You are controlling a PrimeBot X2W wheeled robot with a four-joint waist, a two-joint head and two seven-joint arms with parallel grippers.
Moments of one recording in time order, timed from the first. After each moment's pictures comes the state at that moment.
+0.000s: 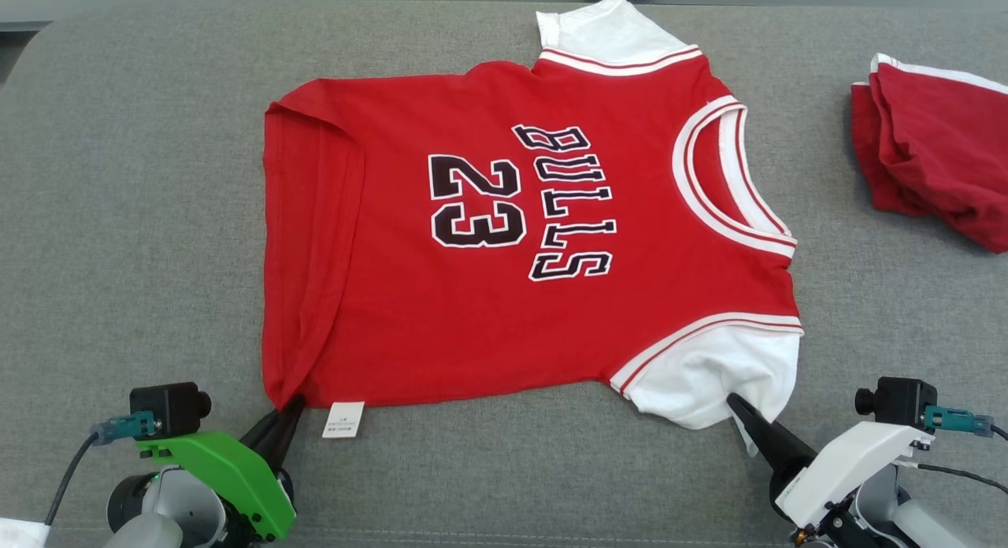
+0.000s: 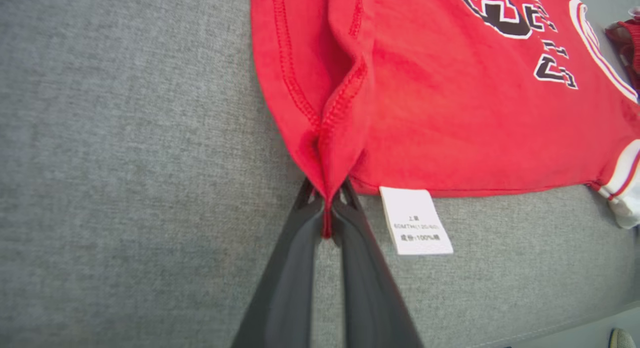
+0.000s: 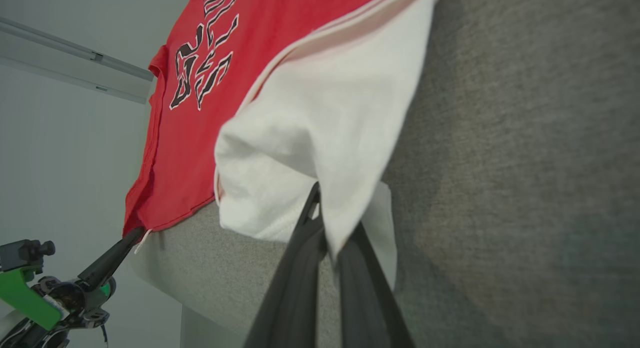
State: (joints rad) left arm -0.16 0.40 -0.55 0.27 -1.00 -0.01 0.05; right arm -0.02 -0.47 0.65 0.11 1.27 -0.02 -0.07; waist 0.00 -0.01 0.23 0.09
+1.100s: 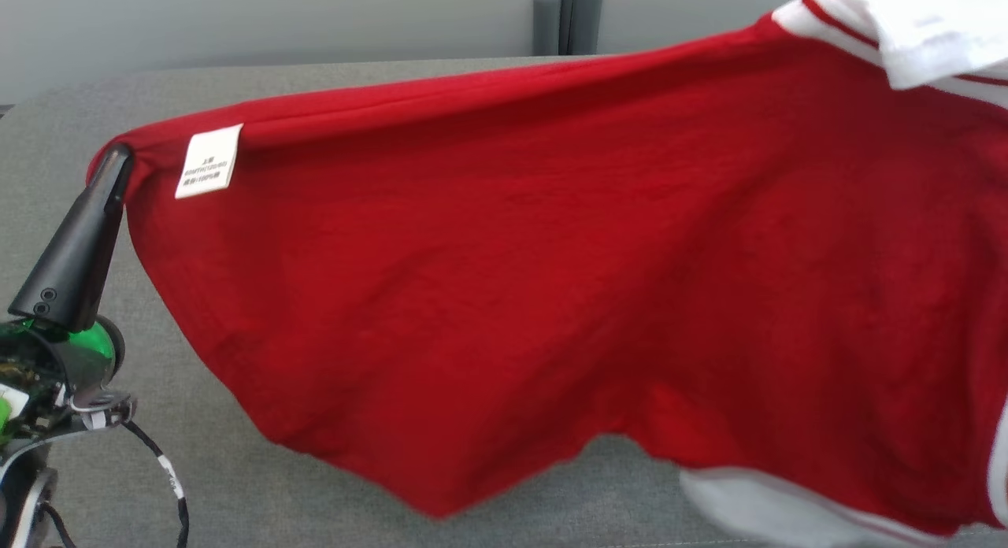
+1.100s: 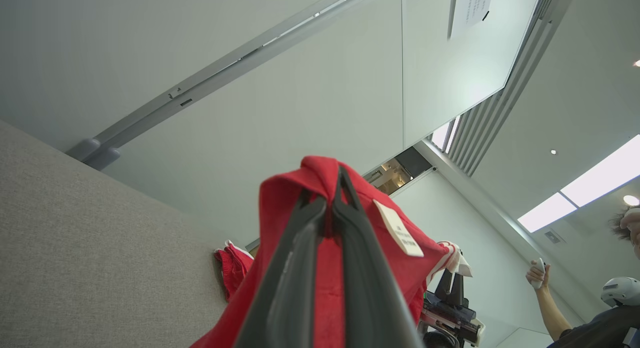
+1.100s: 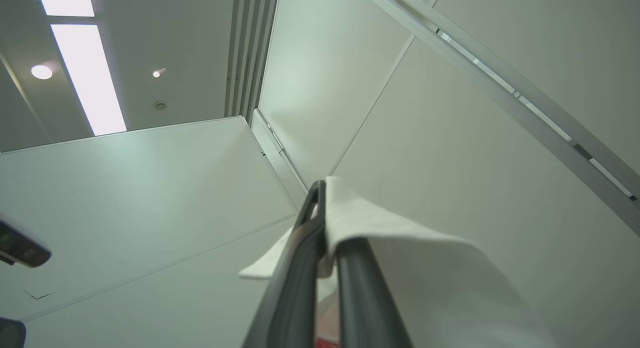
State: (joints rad) left arm -0.12 0.43 -0.05 -0.43 -1.82 -0.10 0.13; right arm -0.22 -0.60 0.10 -0.69 1.56 0.11 -0.24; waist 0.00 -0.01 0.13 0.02
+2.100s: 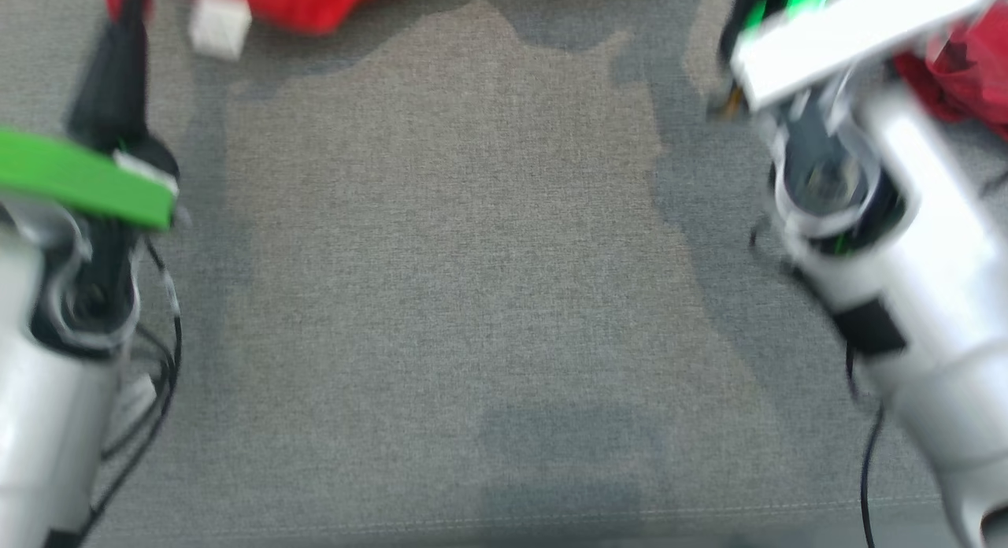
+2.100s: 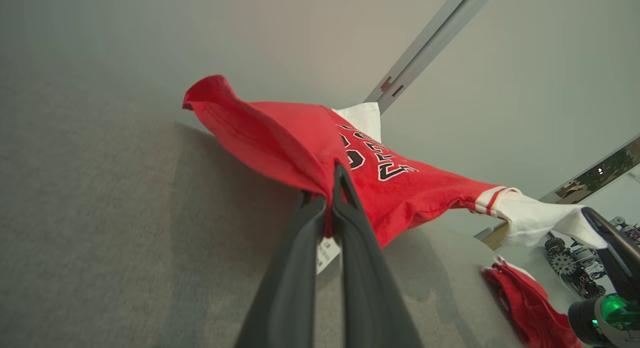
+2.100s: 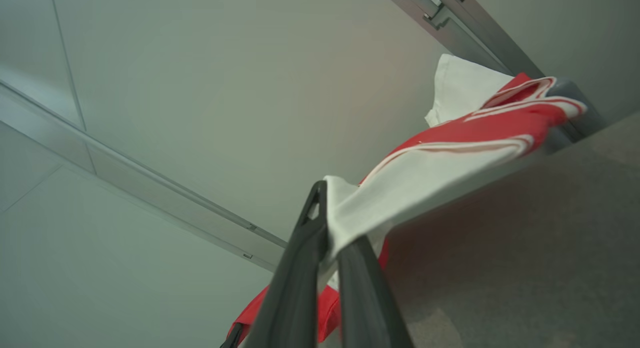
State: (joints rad) left arm -0.66 0.38 -0.37 0.19 -1.18 -0.06 -0.13; right arm -0.81 -0.25 0.58 0.08 1.35 -0.13 -0.20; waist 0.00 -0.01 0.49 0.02
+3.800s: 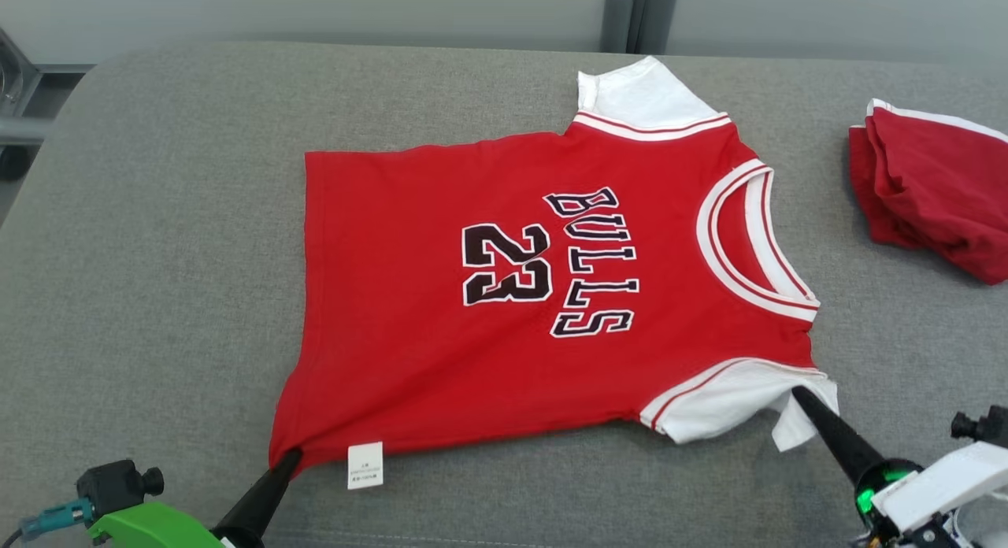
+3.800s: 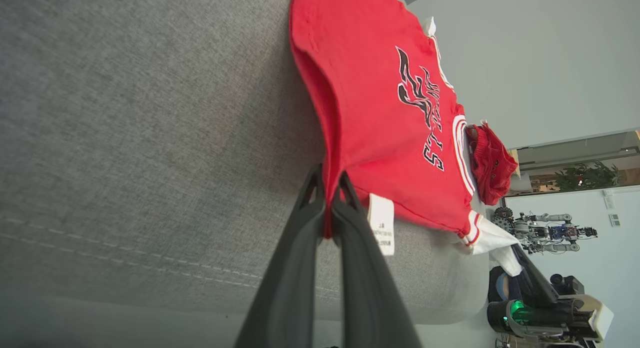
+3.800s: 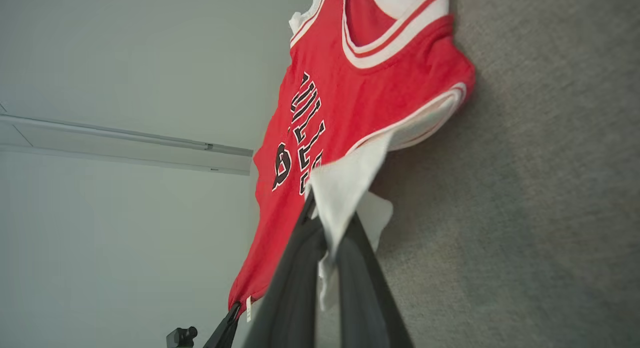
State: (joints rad) left arm 0.06 0.46 -0.48 0.11 -1.47 -0.12 0.02; right arm 0.16 -0.58 0.55 -0.06 1.65 0.11 -0.16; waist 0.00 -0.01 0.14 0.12
